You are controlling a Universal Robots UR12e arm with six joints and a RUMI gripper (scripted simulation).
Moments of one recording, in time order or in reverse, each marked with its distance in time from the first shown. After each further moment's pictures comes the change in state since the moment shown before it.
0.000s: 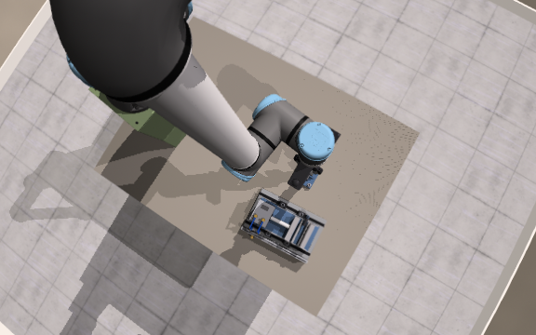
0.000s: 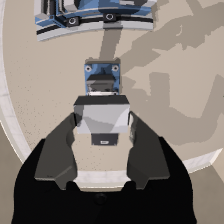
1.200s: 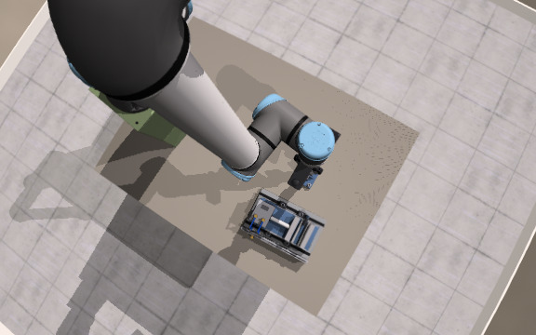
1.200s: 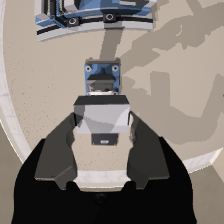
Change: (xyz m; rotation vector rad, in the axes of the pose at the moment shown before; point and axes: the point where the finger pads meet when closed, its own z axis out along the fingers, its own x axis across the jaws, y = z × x) arm 0.000 0.000 -0.002 0.000 0.000 0.000
